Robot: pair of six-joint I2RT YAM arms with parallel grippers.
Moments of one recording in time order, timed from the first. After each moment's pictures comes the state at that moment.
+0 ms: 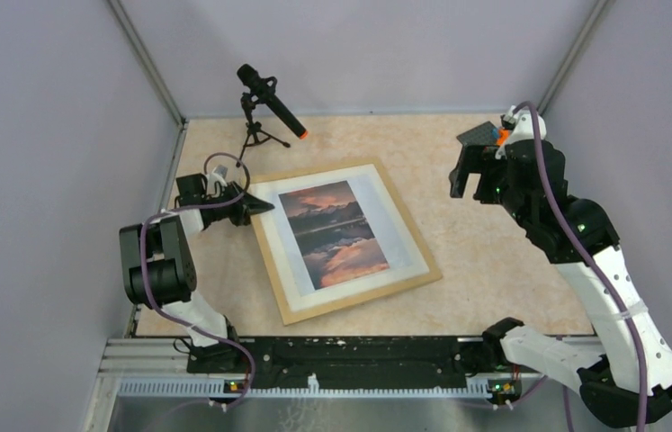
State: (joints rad) left arm 0.23 1.66 0.84 0.00 0.98 -0.68; right arm 0.49 0.98 1.42 -0.90 0.36 0.31
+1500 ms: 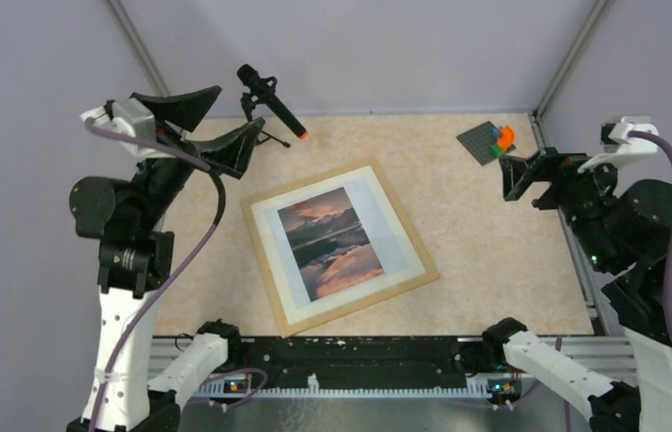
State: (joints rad) left arm -0.16 0.91 1.38 0.02 0.51 -0.26; right arm 0.49 0.81 1.59 -0.85 0.34 0.16
